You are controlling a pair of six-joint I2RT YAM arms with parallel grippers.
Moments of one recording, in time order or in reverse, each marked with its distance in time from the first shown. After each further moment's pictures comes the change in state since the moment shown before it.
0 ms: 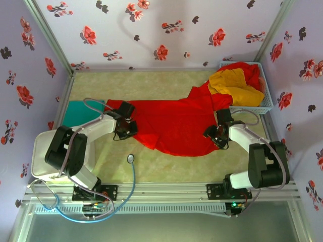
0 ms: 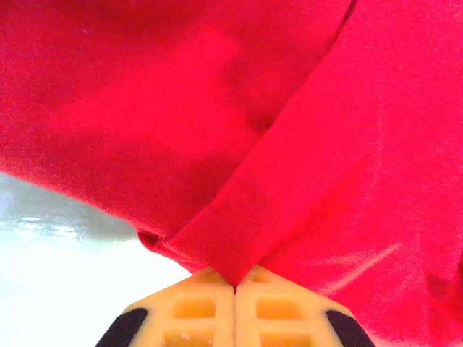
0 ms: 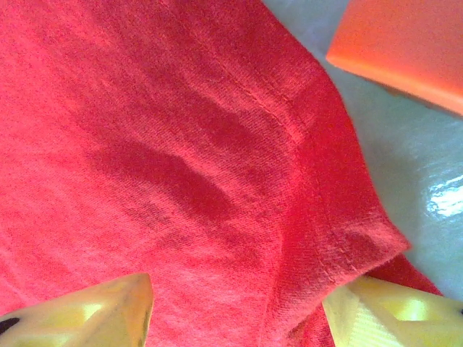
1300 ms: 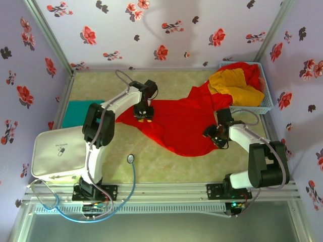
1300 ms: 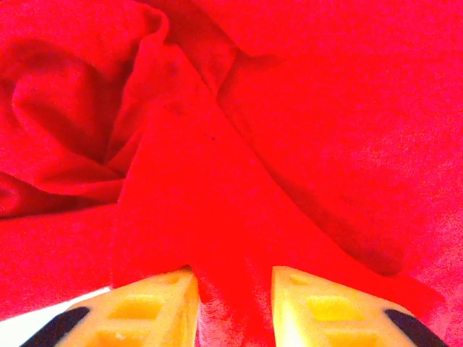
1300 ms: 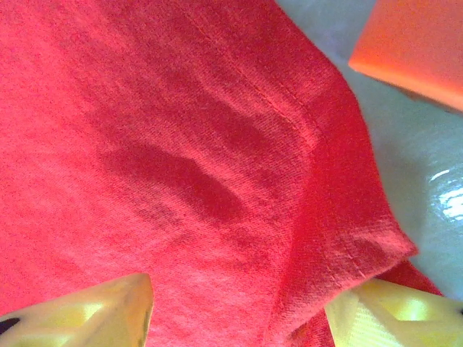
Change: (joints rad) left arm -0.081 0.545 0.836 -0.570 -0.050 0.253; right arm 0.000 0.002 0.000 0.015 -0.022 -0.001
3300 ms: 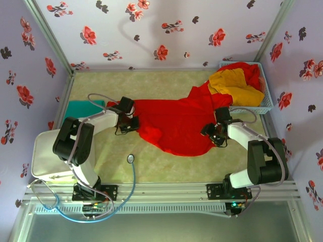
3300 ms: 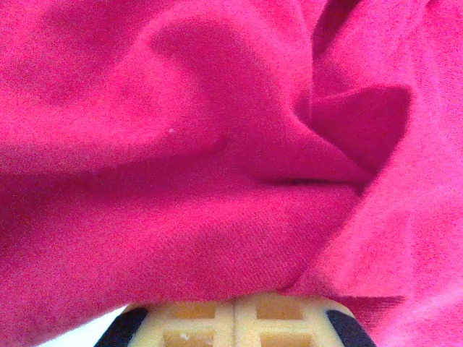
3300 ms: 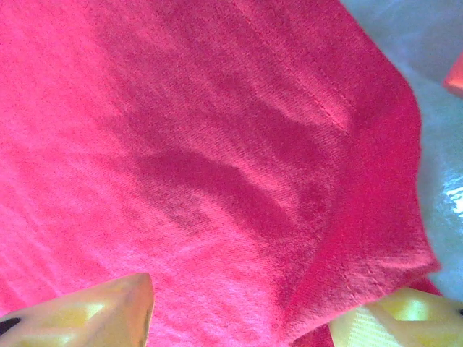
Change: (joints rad) left arm 0.146 -0.409 -0.786 0.715 0.121 -0.061; right arm 0.018 0.037 0.025 0.026 -0.023 -0.007
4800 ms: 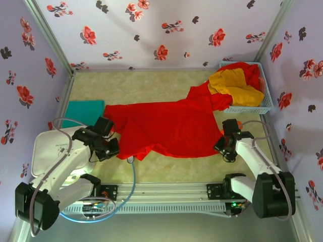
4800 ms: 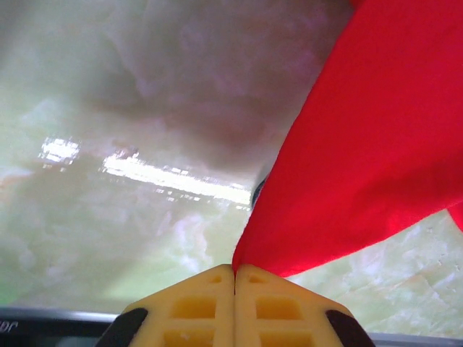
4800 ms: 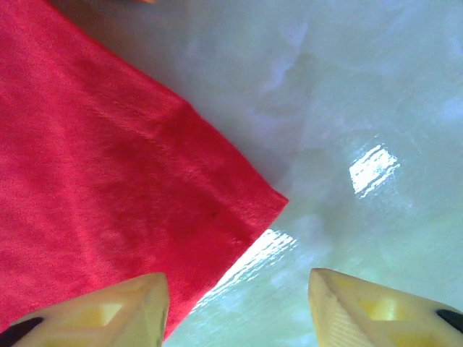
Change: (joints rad) left arm 0.002 -0.747 -0.253 -0.632 -0.014 -0.254; right arm -0.062 -0.320 -0.146 -0.313 0.196 0.042
